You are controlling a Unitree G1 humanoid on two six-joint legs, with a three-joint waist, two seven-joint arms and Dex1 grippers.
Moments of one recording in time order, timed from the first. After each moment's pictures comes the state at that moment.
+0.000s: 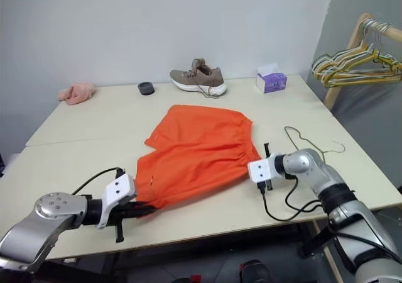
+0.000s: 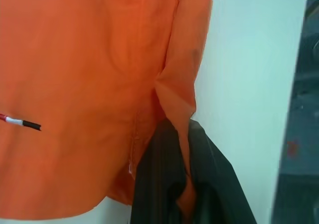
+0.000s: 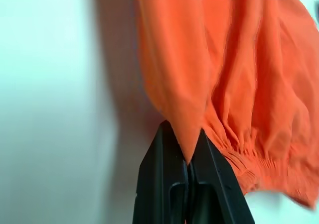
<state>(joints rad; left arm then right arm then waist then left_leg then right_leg) 0.13 0.95 0.05 -0.36 -0.32 0.54 -1.07 -0.63 -0.64 0.46 0.46 -0.29 -0.51 0.98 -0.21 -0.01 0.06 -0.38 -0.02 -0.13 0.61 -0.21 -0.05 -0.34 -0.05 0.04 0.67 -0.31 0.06</state>
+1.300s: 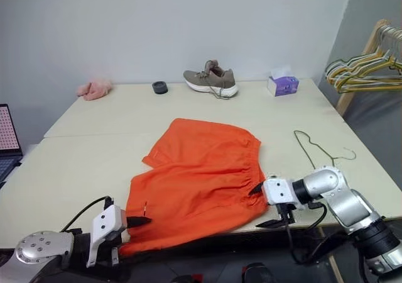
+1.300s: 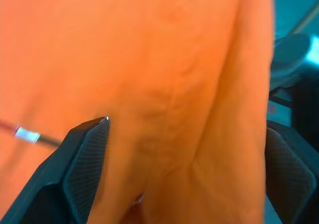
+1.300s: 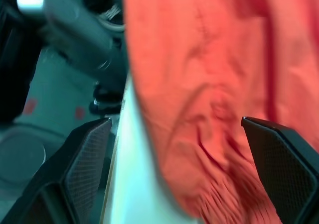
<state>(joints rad) 0.43 0.87 0.14 -0.46 -0.37 0.34 -1.08 -0.28 -0.83 0.27 -0.16 0.19 0.15 1.33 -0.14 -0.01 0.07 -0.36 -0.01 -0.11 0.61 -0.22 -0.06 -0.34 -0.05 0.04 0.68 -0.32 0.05</state>
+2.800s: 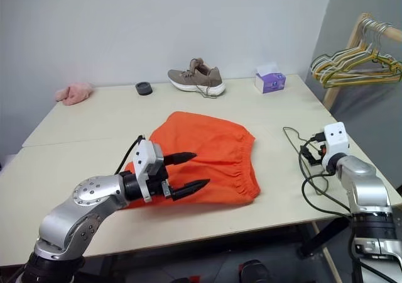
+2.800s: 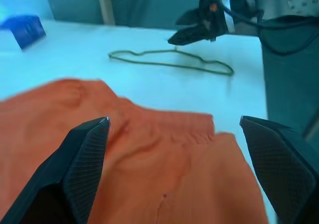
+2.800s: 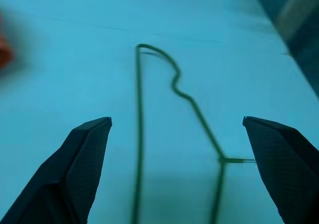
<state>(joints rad) -0.18 0.62 -0.04 -0.51 -0.55 0.58 -0.75 -0.43 -0.61 -0.14 0.20 0.19 0.60 0.34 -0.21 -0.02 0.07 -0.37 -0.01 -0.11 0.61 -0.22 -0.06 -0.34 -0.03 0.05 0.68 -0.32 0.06</state>
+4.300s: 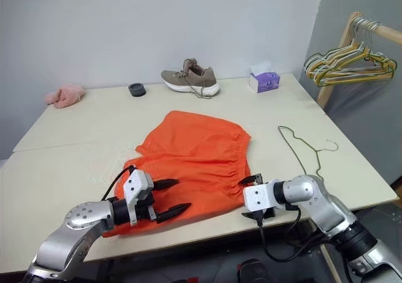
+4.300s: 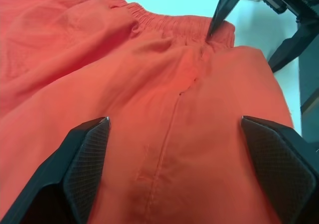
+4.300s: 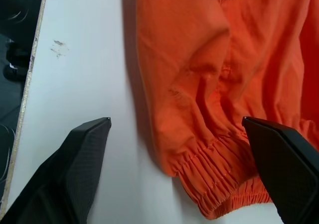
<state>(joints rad) 0.07 0.66 -0.02 -0.30 -0.40 0.33 -0.87 -0.35 -0.70 0.48 -0.09 -0.19 -0.06 1.02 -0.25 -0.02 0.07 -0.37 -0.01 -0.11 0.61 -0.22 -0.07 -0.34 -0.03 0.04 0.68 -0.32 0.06</state>
